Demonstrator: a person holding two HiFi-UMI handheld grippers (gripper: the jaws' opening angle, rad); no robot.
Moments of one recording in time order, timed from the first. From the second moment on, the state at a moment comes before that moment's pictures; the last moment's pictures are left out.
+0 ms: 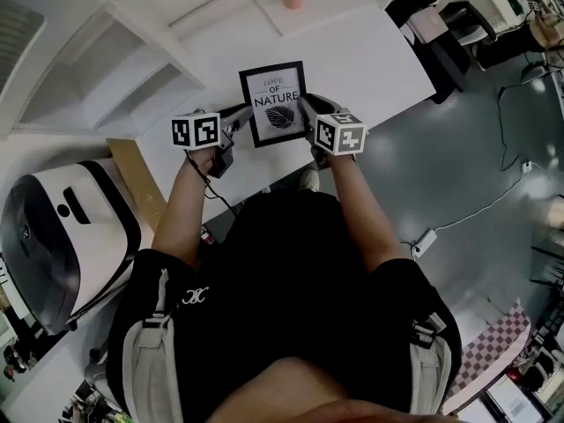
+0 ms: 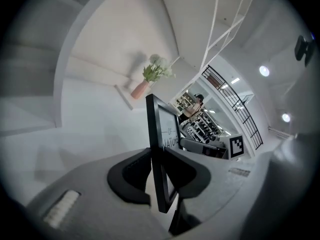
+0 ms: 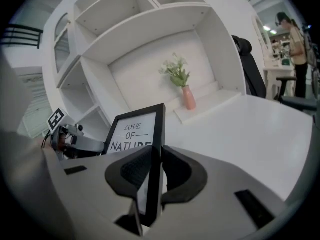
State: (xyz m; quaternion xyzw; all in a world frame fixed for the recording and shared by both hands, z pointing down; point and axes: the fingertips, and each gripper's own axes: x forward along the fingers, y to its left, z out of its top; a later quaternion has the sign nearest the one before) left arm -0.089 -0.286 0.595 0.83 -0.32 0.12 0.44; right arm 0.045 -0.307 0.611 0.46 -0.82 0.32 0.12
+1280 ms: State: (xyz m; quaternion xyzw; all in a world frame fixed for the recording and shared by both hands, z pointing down) left arm -0.286 -0.284 0.541 0.78 -0.57 0.19 0.15; right arm -0.173 -0.355 0.547 0.36 -0.91 0.10 0.17
